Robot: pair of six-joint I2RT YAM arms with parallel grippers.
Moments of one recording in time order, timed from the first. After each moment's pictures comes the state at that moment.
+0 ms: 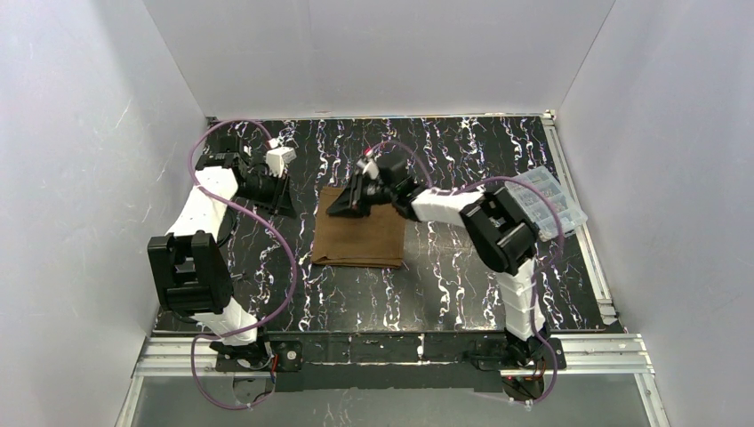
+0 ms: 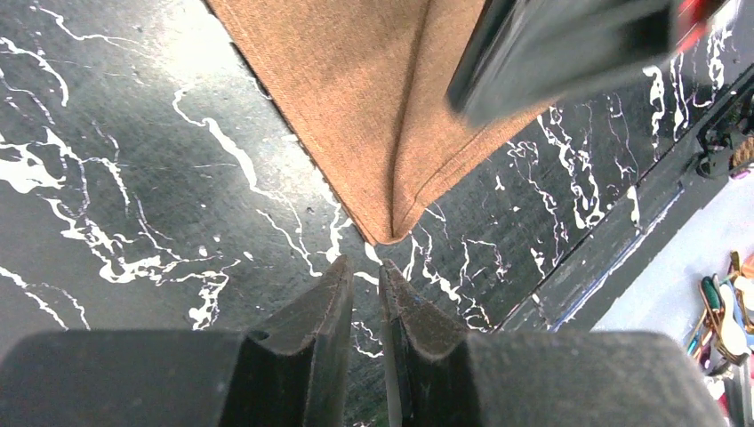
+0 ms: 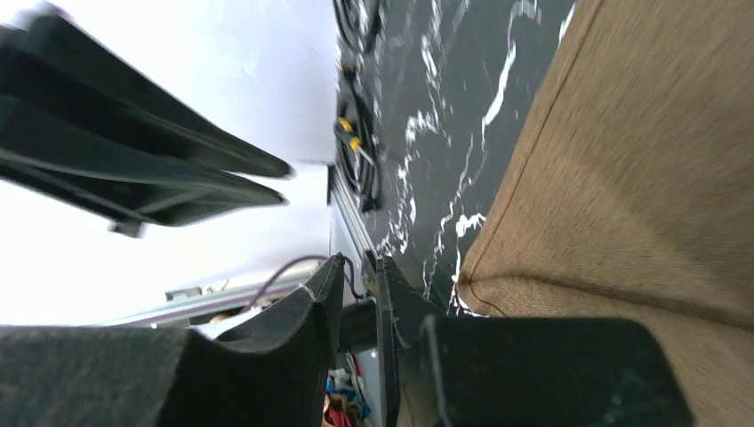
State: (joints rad) left arm 0.06 1.60 1.31 -1.02 0.67 0.45; right arm 0.77 2.14 1.35 0.35 -0.69 1.17
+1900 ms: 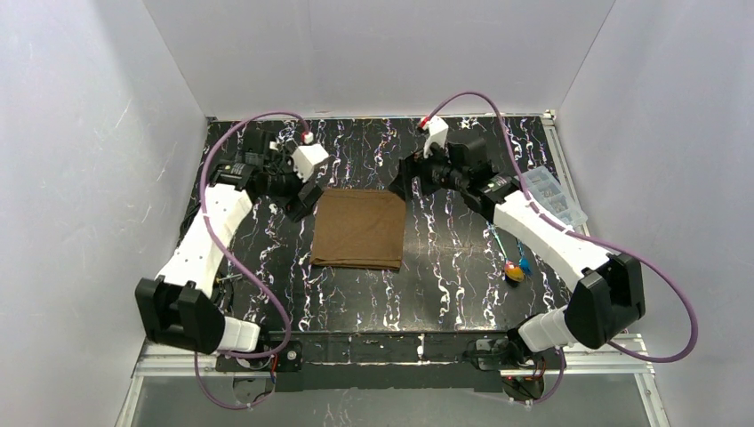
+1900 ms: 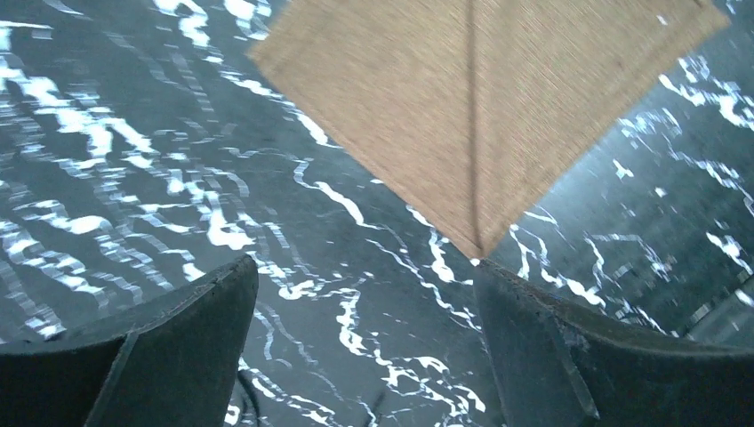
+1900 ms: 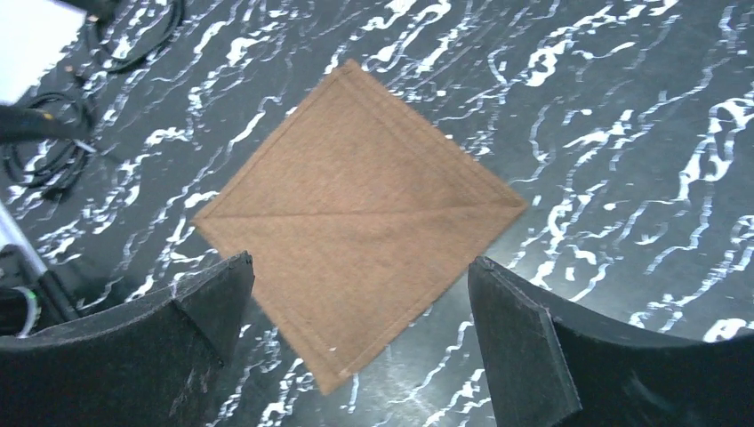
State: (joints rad) left arm -0.21 1.36 1.32 -0.89 0.32 0.63; right arm 0.59 1.42 1.19 -0.22 -0.30 0.17
